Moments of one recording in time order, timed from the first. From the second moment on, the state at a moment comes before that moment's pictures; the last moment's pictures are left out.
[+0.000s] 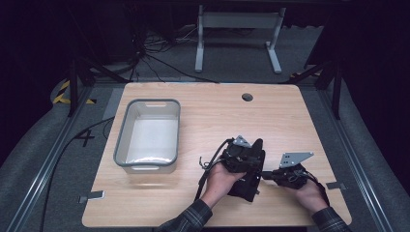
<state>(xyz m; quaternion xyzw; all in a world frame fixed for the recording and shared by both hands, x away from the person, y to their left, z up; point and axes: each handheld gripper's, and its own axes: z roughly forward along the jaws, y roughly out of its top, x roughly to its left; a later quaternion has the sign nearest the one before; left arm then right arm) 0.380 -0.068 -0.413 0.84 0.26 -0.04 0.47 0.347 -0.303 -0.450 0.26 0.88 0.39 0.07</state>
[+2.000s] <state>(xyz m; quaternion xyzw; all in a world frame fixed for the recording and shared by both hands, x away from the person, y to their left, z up) 0.404 -0.023 -0.435 0.89 0.27 0.00 0.37 0.323 -0.321 -0.454 0.27 0.87 0.39 0.09</state>
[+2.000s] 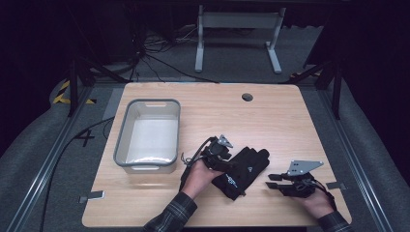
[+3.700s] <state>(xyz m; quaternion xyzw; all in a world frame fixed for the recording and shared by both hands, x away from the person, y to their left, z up) 0.409 -0.036 -0.426 0.90 0.24 -0.06 0.37 0.329 -0.358 -0.468 0.34 0.85 0.37 0.16</state>
